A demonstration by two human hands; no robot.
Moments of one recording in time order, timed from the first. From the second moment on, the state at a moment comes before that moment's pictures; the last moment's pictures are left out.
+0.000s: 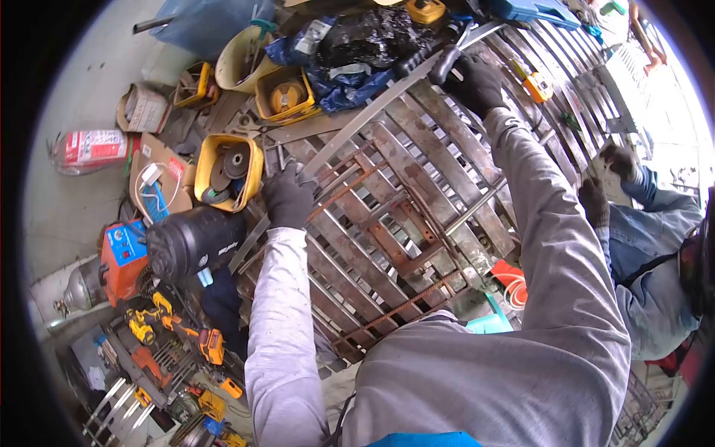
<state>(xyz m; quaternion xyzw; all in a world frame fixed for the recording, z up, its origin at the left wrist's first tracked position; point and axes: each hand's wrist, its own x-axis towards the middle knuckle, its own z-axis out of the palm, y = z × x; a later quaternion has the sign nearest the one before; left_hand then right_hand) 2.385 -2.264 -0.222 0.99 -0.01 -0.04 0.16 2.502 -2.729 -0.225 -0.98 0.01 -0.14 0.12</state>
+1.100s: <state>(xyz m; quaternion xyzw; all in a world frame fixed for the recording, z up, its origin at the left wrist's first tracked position) 2.385 -2.236 -0.244 0.85 0.07 -0.14 0.50 2.525 -2.726 -0.178 -0.98 -0.20 0.03 0.05</state>
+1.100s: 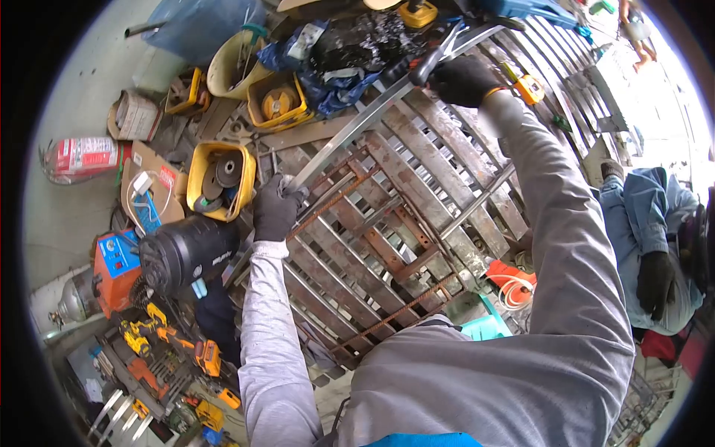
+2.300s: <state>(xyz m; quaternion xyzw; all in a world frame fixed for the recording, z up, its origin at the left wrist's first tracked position) 2.385 -2.240 -0.232 0.92 0.03 -0.10 0.37 2.492 -2.733 -0.093 -0.93 -0.19 0.27 0.16</state>
